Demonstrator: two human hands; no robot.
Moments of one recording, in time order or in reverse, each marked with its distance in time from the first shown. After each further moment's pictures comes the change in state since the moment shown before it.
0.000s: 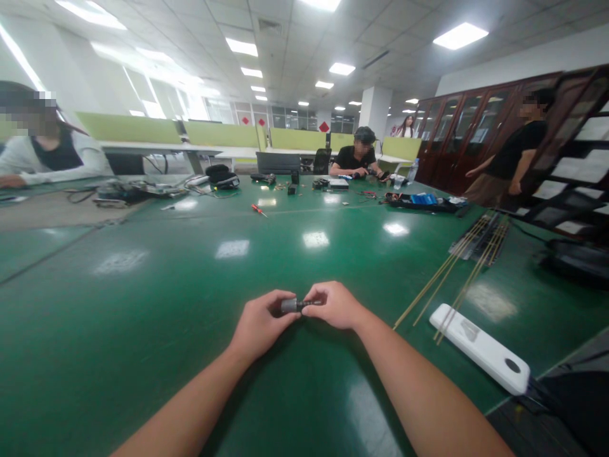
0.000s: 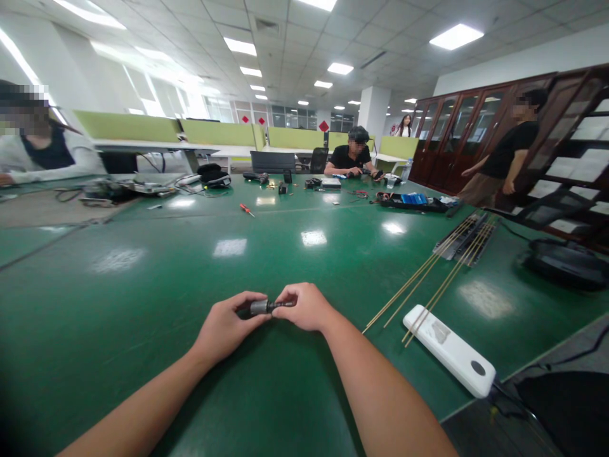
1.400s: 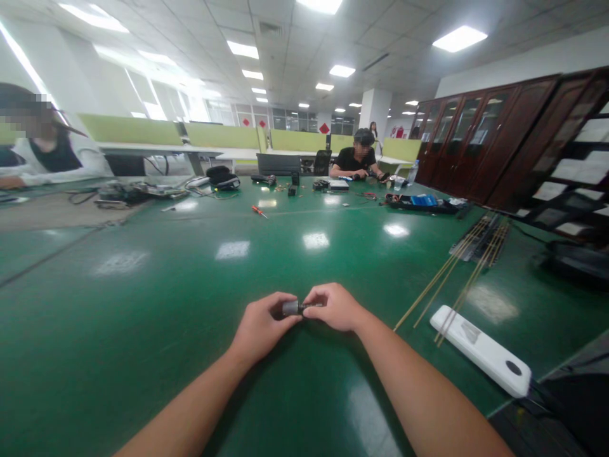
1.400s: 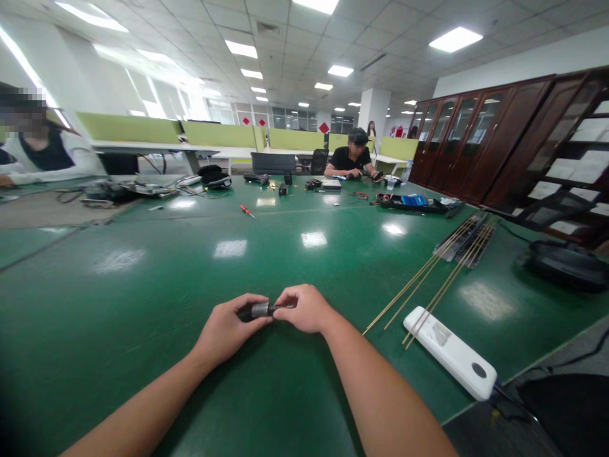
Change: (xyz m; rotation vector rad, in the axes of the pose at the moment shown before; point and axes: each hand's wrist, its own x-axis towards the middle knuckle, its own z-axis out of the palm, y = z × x) left_hand 0.000 0.001 0.001 -0.003 -0.022 0.009; right_hand 0.001 -0.003 -0.001 0.015 -0.024 -0.012
